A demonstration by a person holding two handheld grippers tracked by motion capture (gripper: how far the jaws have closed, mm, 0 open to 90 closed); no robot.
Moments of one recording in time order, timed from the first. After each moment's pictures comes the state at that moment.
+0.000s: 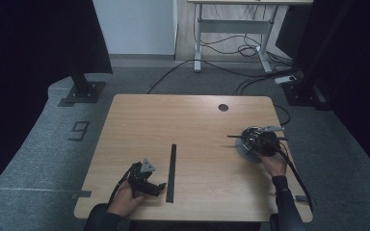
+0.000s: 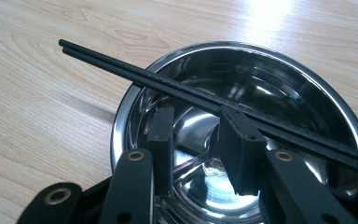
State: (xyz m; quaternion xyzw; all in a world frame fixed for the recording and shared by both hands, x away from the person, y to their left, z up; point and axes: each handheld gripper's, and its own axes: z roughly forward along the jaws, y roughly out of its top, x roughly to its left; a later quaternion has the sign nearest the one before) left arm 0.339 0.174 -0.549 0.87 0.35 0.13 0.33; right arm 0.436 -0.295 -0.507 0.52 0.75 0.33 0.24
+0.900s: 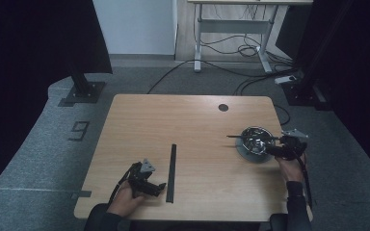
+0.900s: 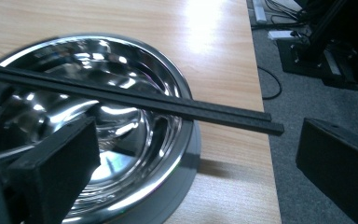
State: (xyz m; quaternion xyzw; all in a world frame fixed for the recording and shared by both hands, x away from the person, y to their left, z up) left arm 0.339 0.174 -0.549 0.87 0.35 0.13 0.33; right arm 0.416 -0.356 -0.509 0.59 0.67 0.30 0.33
